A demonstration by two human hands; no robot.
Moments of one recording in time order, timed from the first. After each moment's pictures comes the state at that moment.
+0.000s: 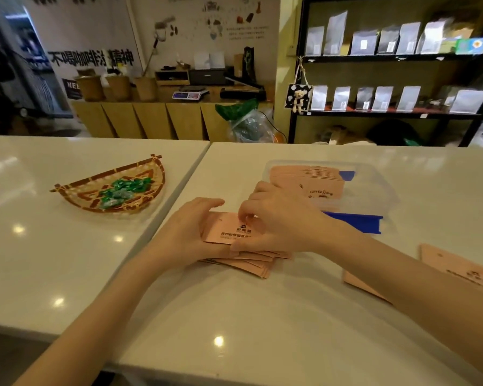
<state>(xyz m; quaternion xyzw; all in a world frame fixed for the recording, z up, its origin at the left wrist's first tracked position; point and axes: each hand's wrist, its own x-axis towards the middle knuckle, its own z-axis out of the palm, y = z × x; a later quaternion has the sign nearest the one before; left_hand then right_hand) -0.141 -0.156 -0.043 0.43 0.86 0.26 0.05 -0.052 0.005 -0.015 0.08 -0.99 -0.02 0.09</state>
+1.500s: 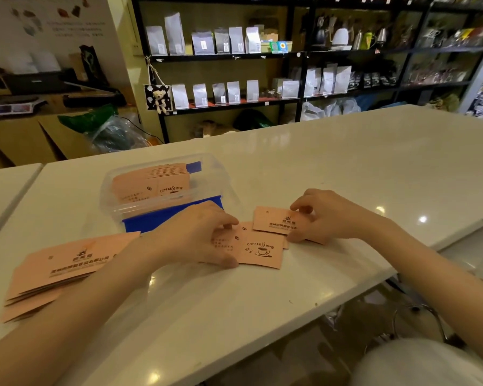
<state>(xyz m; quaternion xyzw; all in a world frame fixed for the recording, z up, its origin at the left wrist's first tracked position) -0.029 0.007 -0.031 0.72 0.69 0.04 0.10 0.170 0.144 -0.036 -0.36 -0.92 0.14 0.03</state>
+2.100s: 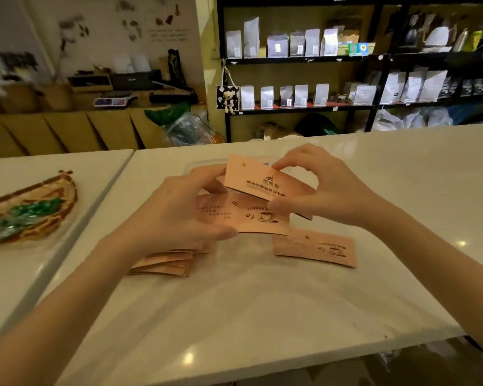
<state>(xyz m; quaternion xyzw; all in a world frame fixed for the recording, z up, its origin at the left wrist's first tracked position) -0.067 -0.079 0.016 0.61 0.75 0.26 0.00 0.078 0.088 0.019 -0.16 -0.93 0.24 0.21</state>
